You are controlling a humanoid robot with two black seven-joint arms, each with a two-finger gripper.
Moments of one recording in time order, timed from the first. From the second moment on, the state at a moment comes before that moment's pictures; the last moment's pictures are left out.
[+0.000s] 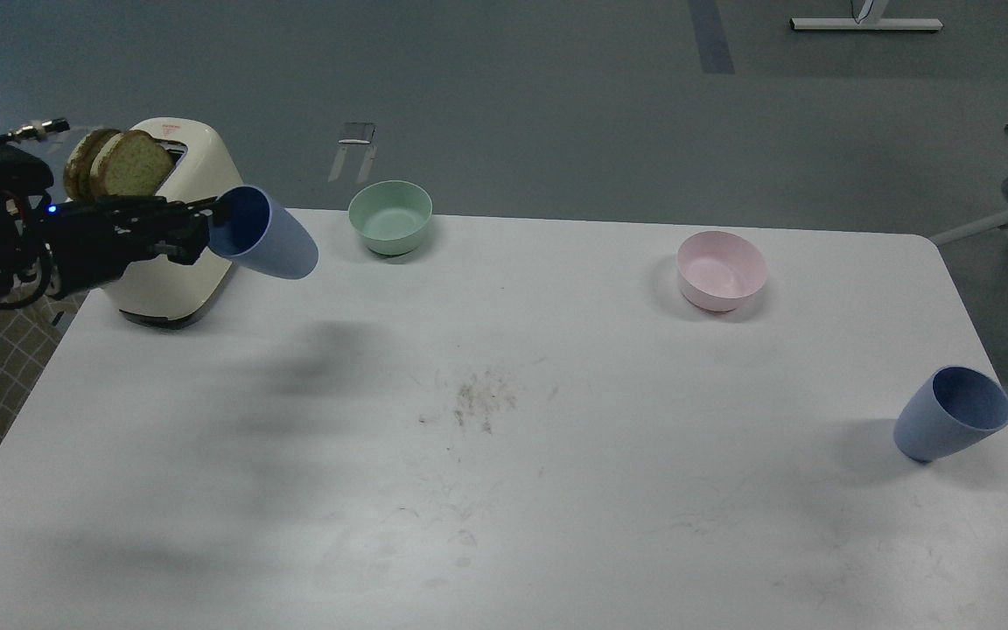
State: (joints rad) left arm -0.67 0.93 -0.78 -1.26 1.90 -0.26 -0.47; right arm 0.47 -0.46 1.76 0.95 -0.61 0.49 0.14
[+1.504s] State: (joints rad) left arm -1.15 0.32 -0.11 -0.94 2.02 -0.31 -0.46; right arm 0.32 -0.48 1.88 0.99 -0.58 0.49 0.14
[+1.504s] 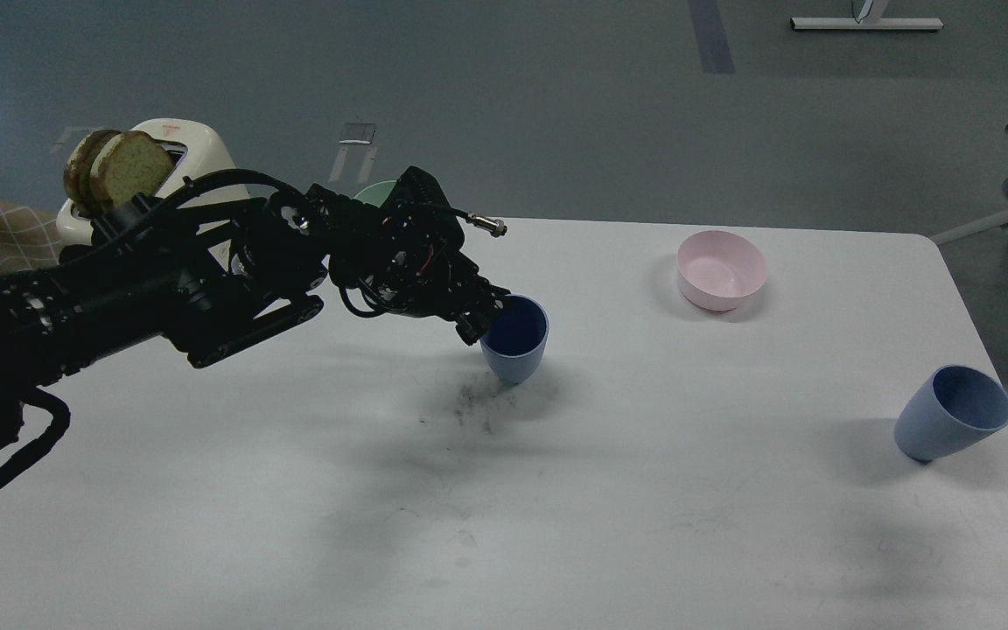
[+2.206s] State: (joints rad) left arm -1.16 0.41 -0.26 -0.92 1.50 -0.25 -0.46; right arm 0.30 -0.72 1.77 1.04 -0.61 0.49 0.14
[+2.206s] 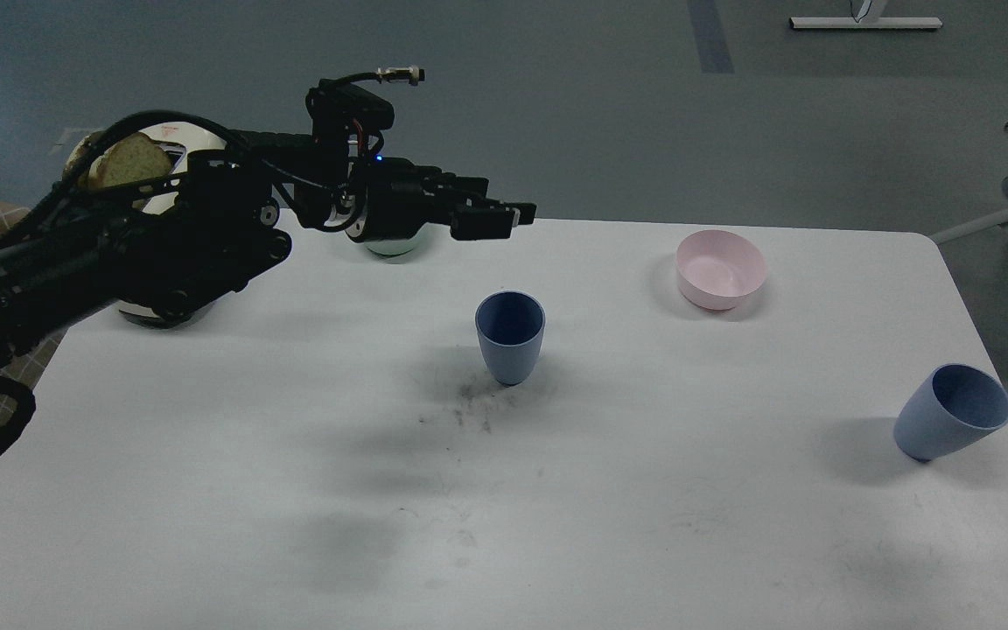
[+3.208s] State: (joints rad) left arm -0.76 0.50 -0.99 -0.88 0.32 -0.31 -0.38; right arm -0.03 -0.94 1.62 1.37 -1.63 0.49 0.14
